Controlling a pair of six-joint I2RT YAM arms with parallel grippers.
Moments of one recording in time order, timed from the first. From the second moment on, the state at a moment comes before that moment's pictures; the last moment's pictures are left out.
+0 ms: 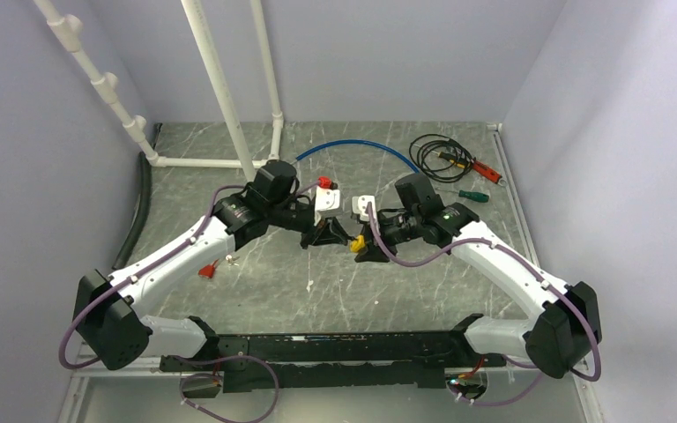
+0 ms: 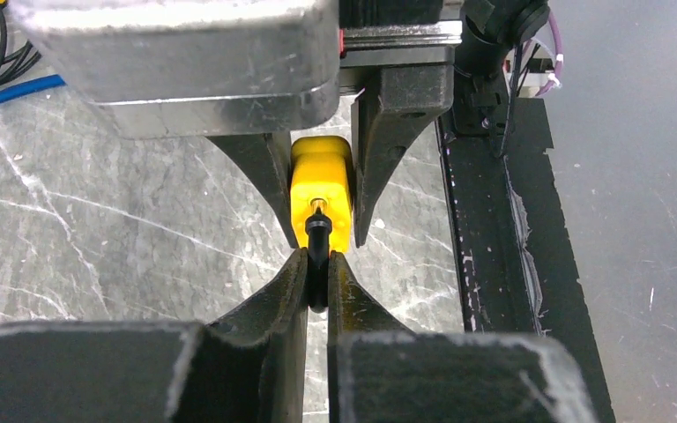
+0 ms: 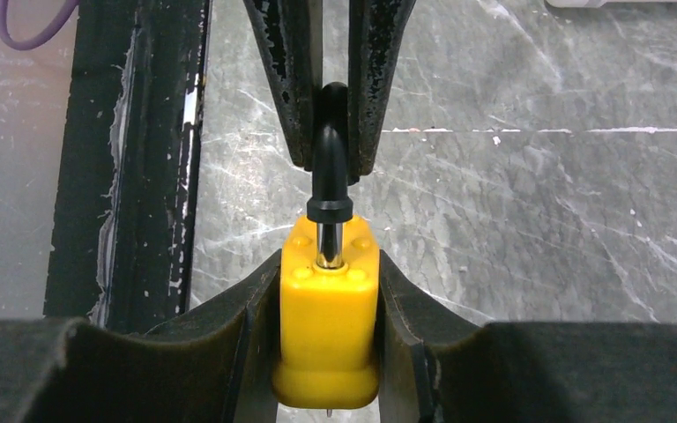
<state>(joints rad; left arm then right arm) -0.73 1.30 1.11 -0.34 0.83 0.39 0.59 1.22 0.97 -0.58 -0.84 -0.65</state>
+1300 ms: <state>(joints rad) -0.57 1.40 1.42 0.00 1.00 -0.34 0.39 1.07 0.95 0.13 -0.97 0.19</state>
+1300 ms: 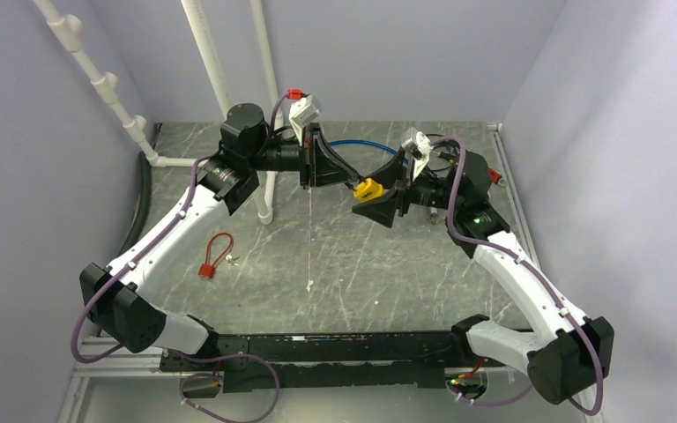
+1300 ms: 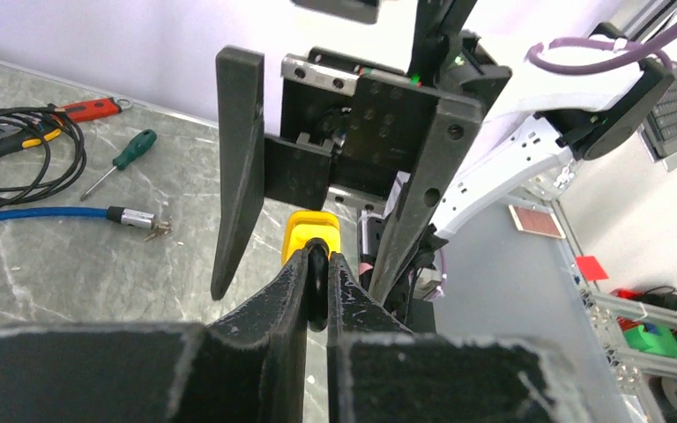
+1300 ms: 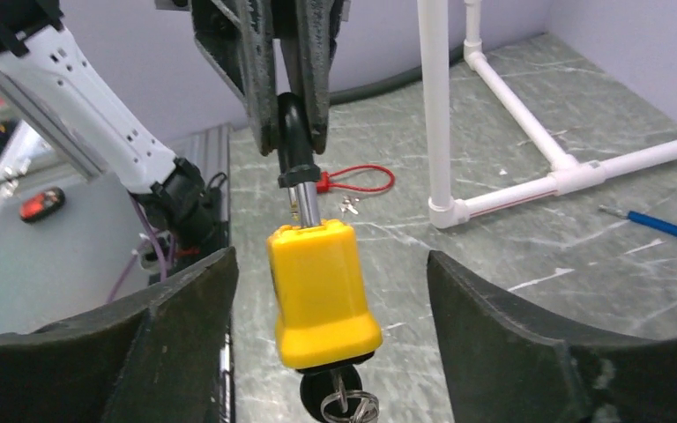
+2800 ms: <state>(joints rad) -0.61 1.45 1.61 -0.66 1.01 0.28 0.44 1.18 1.12 -0.42 -1.02 -0.18</state>
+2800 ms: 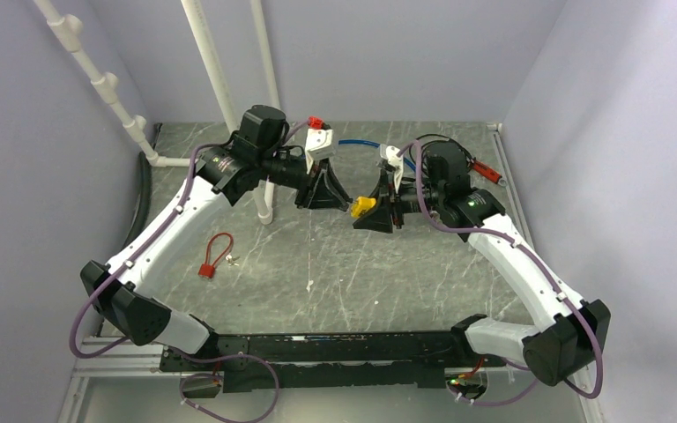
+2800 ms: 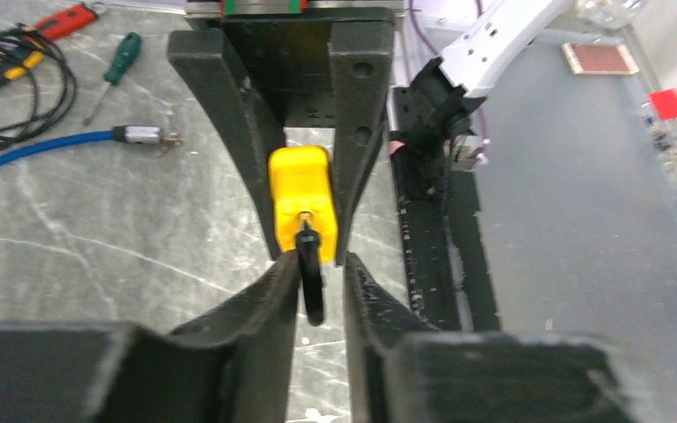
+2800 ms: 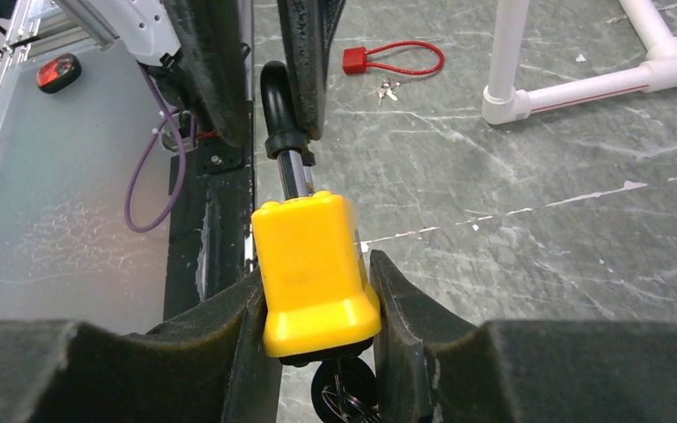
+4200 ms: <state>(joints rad) -0.60 1.47 1.42 -0.43 0.98 0.21 0.50 1.40 1.33 -0.70 -0.89 -0.34</state>
